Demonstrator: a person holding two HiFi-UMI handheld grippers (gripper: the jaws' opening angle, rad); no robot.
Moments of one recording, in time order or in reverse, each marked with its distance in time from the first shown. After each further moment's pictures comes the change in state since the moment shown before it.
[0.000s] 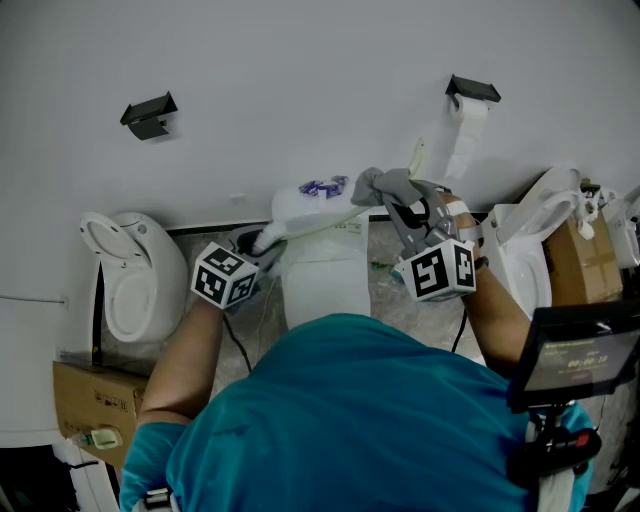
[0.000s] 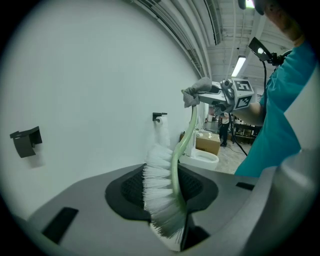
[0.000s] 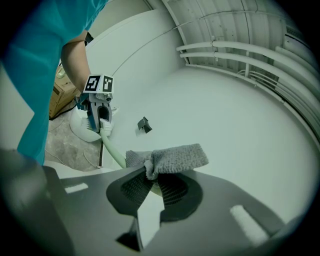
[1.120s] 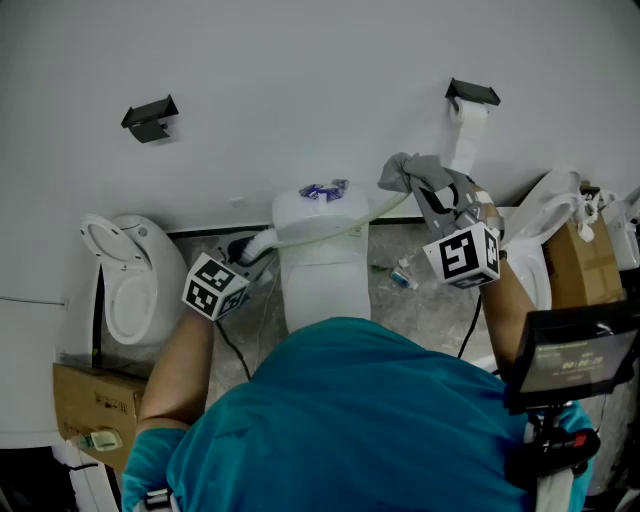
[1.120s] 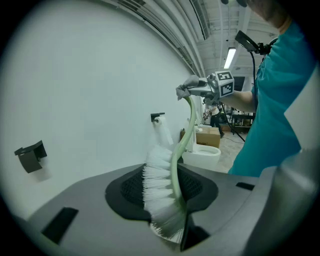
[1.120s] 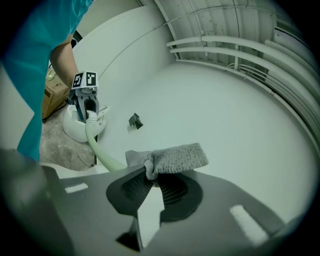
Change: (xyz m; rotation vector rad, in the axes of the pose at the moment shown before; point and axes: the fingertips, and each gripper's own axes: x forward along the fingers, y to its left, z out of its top) left arm -0.021 0.004 -0.005 0.115 0.001 0.026; right arm -0.013 -0.050 -0.027 0.062 0.037 -0.056
